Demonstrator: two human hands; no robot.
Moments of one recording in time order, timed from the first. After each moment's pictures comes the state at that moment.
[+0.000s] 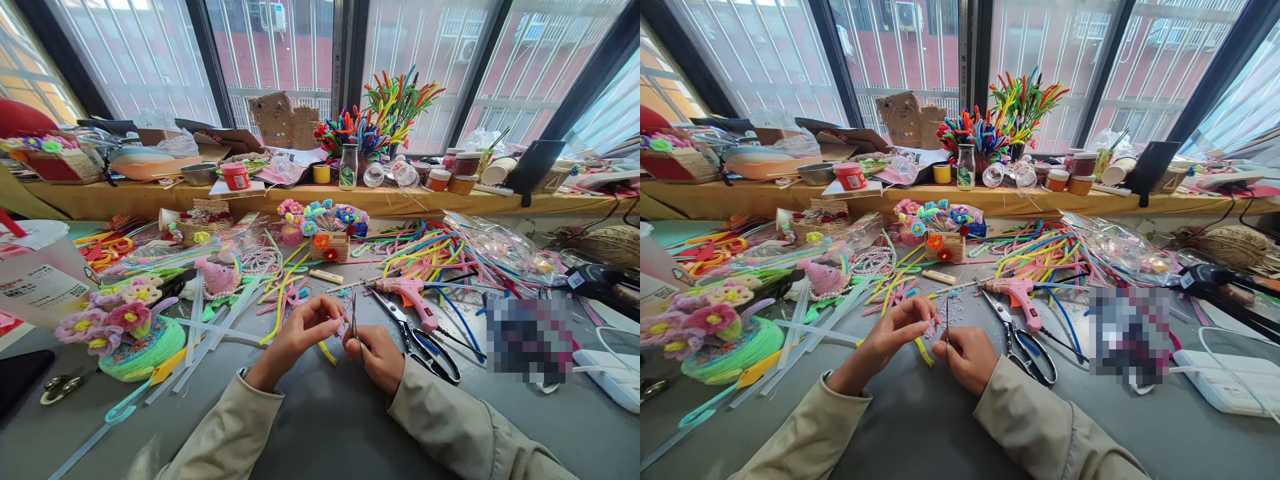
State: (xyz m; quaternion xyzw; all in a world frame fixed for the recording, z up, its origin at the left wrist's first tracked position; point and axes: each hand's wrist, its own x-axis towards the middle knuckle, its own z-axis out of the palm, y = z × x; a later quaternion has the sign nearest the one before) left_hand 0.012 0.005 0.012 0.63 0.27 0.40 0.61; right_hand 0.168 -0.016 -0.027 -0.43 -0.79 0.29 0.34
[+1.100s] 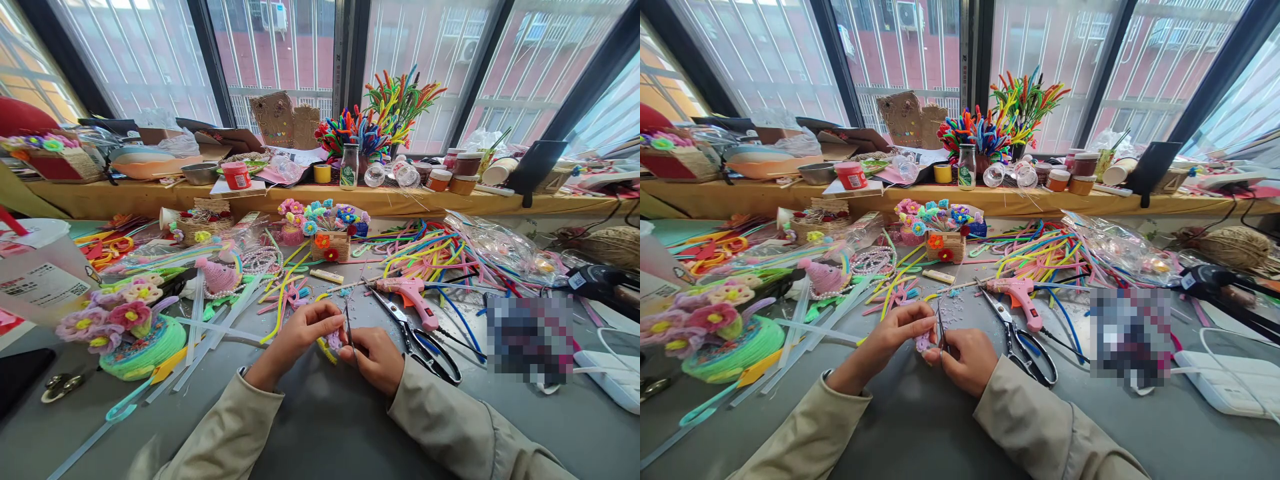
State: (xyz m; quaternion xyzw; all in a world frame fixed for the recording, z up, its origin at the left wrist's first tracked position) left_hand 0.015 0.005 0.020 0.61 0.34 0.34 0.64; right_hand 0.166 -0.016 -0.030 -0.44 -0.81 0.25 0.29
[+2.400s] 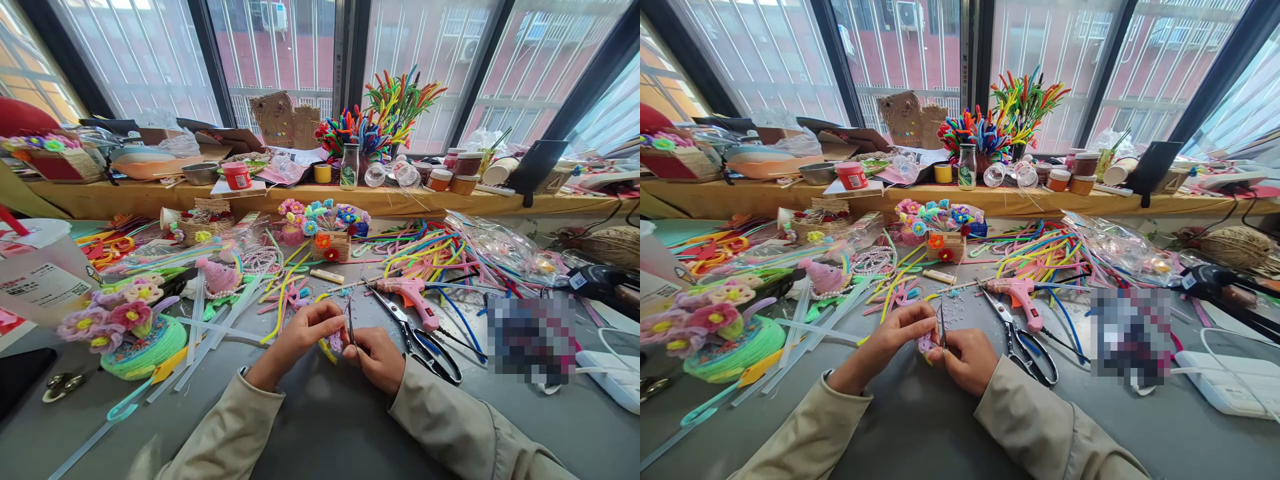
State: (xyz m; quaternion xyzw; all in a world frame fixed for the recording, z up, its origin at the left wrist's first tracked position) left_hand 0.015 0.005 0.017 0.62 0.33 0.34 0.63; right_hand 0.166 -0.013 -0.031 -0.41 -0.81 0.27 0.33
